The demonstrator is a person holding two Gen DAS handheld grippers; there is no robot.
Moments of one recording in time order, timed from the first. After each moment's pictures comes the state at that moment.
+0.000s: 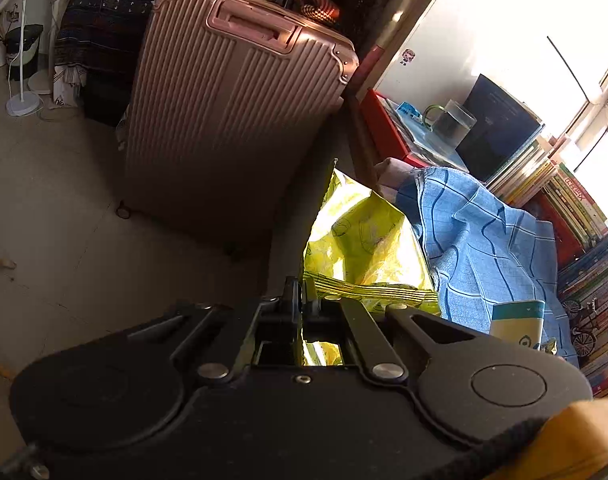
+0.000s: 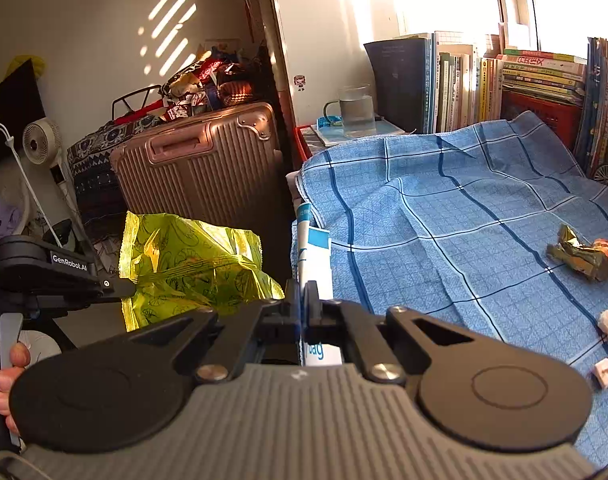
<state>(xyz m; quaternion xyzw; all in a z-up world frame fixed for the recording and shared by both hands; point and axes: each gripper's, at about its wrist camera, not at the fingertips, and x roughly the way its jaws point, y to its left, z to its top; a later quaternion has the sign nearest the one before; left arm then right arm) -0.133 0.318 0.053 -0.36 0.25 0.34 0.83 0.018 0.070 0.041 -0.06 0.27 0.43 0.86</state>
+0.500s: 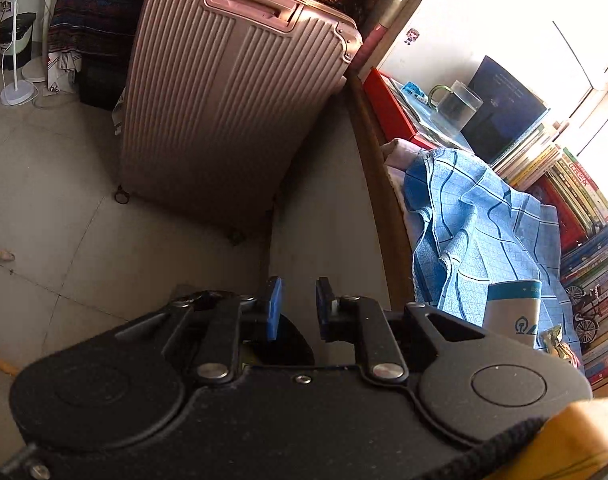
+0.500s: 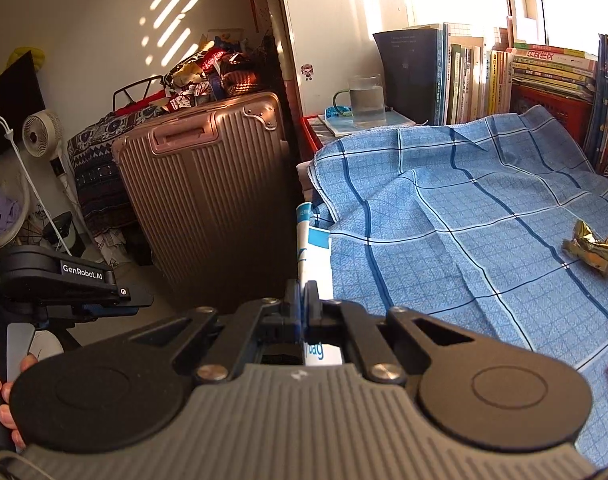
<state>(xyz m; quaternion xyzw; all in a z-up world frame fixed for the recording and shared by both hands) -0.127 0.332 0.042 -0.36 0.28 0.32 0.83 0.014 0.091 0.036 -0.06 0.28 0.43 0.86</state>
